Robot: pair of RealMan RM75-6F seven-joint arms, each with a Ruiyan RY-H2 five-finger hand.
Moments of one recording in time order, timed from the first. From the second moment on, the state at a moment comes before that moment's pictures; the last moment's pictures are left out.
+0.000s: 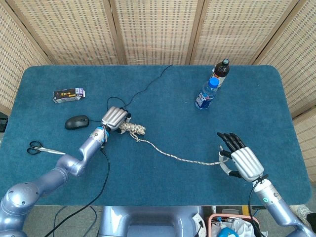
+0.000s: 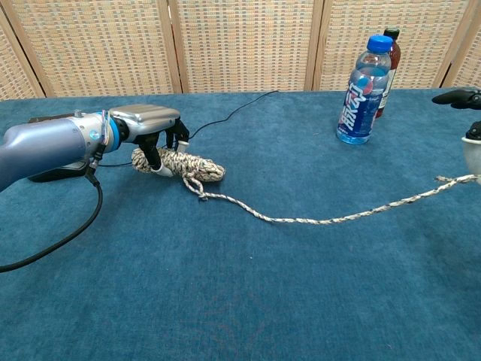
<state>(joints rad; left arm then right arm) -1.00 -1.81 -0.18 -0.72 1.35 0.64 -0.07 0.38 -1.25 -0.01 -1.47 -1.68 1.33 0.16</state>
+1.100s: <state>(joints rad) -0.99 -1.71 -0.21 -1.08 1.28 0.75 0.10 0.61 -0.76 0.20 -1.95 -1.62 1.19 0.35</state>
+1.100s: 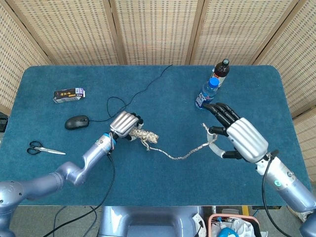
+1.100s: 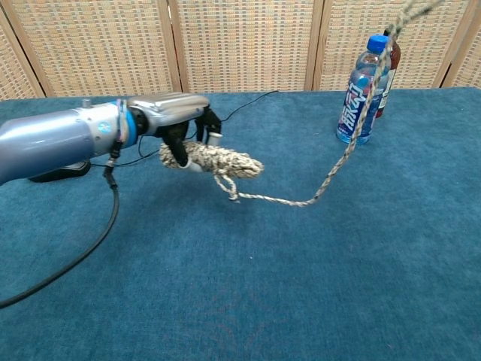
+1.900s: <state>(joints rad) -1.13 -1.83 -0.26 -1.09 1.26 0.76 0.25 1.02 -0.66 0.49 -2.04 -0.94 0.78 0.14</state>
